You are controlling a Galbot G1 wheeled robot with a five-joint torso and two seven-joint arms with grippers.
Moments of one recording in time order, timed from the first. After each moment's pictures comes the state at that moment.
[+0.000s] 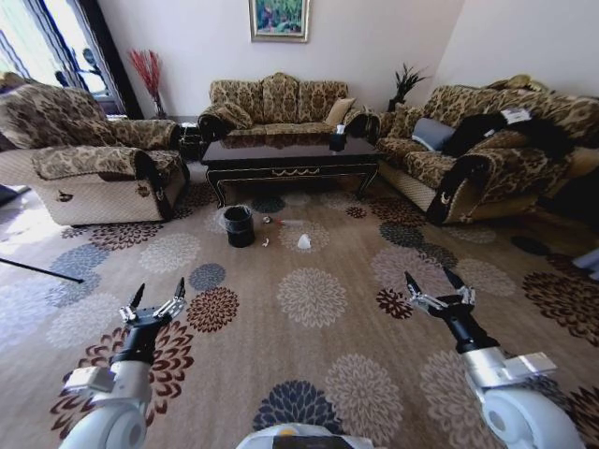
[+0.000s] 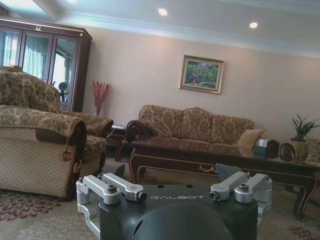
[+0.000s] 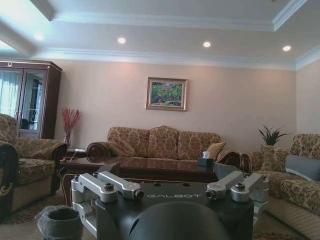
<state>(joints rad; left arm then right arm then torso) 1.76 -1.48 -0.87 -2.36 -0.44 0.04 0.07 -1.82 1.08 0.96 2.25 0.61 0.20 -0.14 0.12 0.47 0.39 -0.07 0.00</state>
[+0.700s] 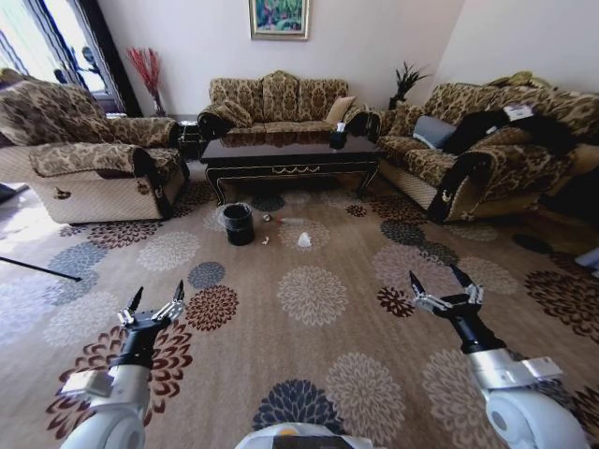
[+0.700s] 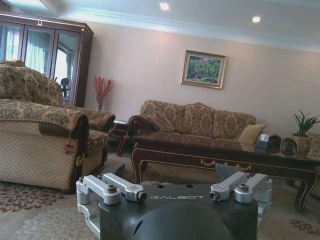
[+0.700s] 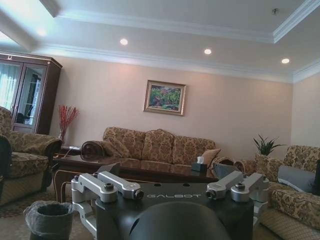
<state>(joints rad) 1.80 -1.49 -0.87 -2.40 -0.44 0.04 0.06 -1.82 1.10 0.98 2.24 0.56 0.22 -0.15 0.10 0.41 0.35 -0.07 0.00</state>
